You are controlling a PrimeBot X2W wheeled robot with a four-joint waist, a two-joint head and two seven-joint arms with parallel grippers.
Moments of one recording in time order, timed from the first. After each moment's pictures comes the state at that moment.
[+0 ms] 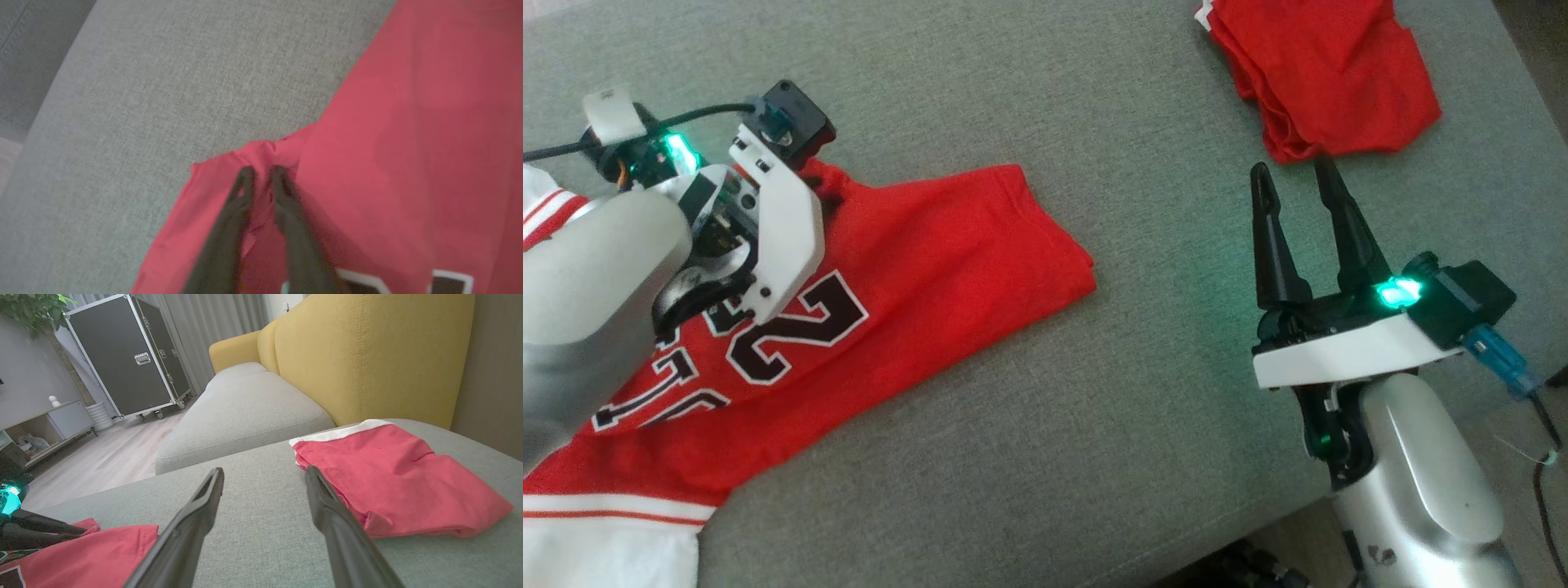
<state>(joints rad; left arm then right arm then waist) -1.16 0.68 -1.32 0.36 -0.86 -0.13 0.61 -0.32 -0.05 0.22 0.22 0.35 0.13 -0.25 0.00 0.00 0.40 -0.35</state>
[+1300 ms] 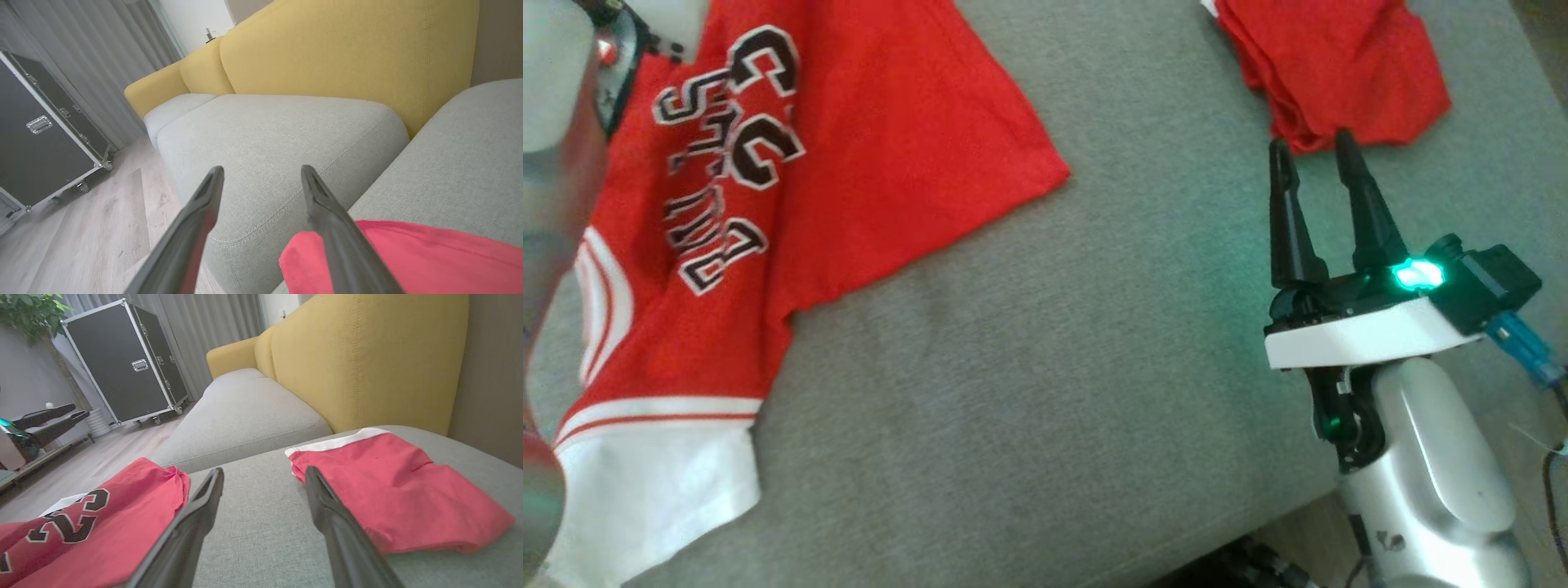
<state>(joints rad) -1.42 0.40 -1.17 1.08 -0.69 0.02 -0.25 -0.34 -0.05 0.20 0.20 0.37 0.13 -0.25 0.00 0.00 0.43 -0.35</state>
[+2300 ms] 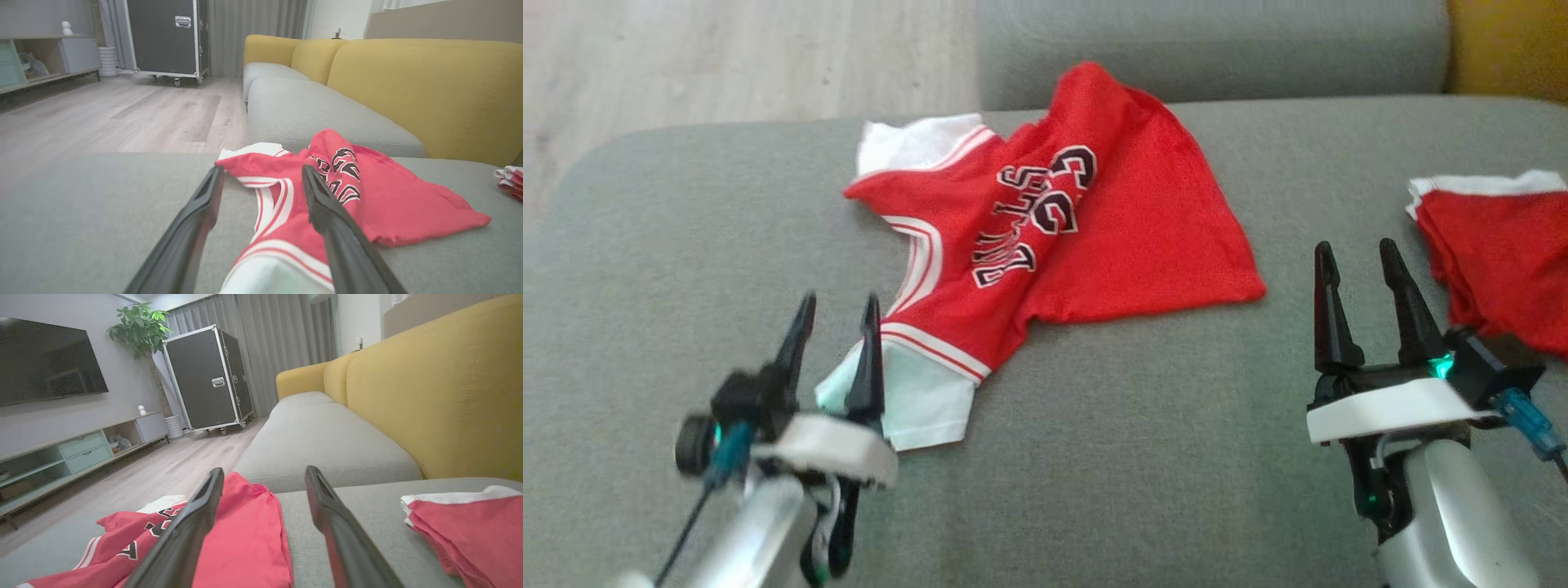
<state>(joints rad) -0.36 0.30 -0.59 0.40 -0.62 0.18 -0.25 -0.19 -0.05 0.05 0.28 0.23 0.13 -0.25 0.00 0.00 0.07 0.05</state>
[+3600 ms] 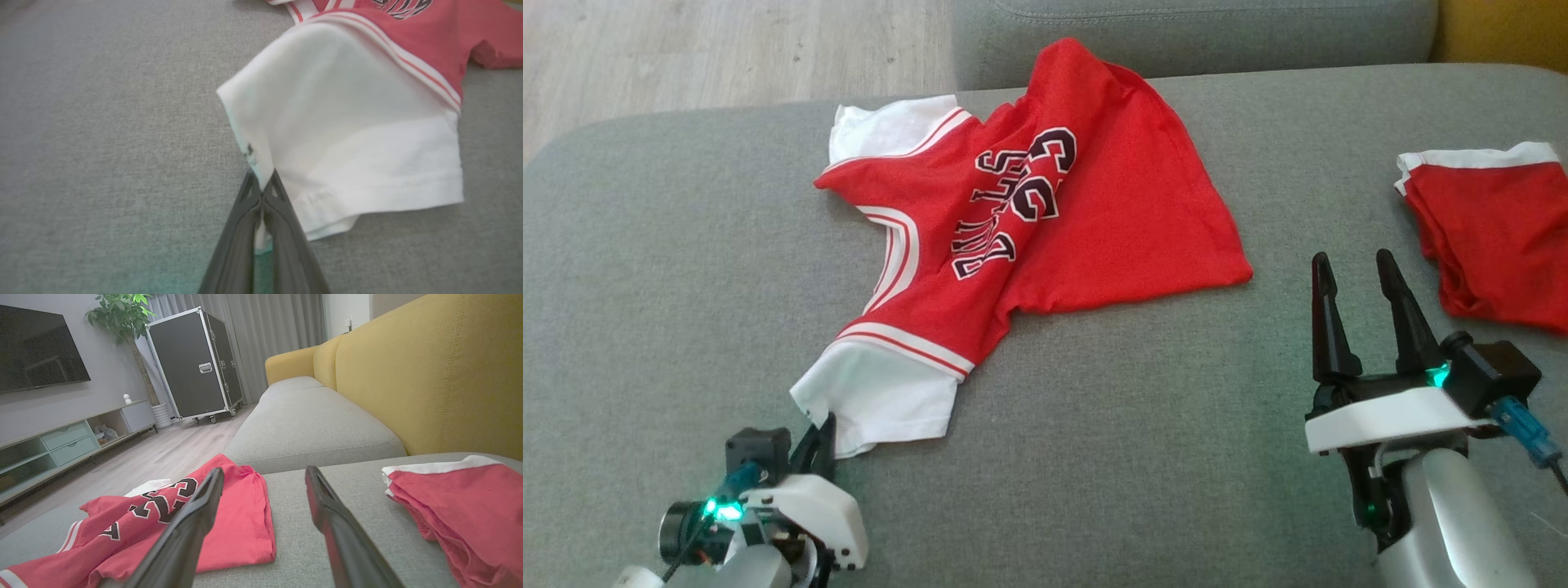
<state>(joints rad) -0.25 0.26 -0.50 0.64 -0.53 0.10 -0.05 -0.17 -0.05 0.06 0.28 0.23 0.13 -0.25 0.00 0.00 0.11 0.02</state>
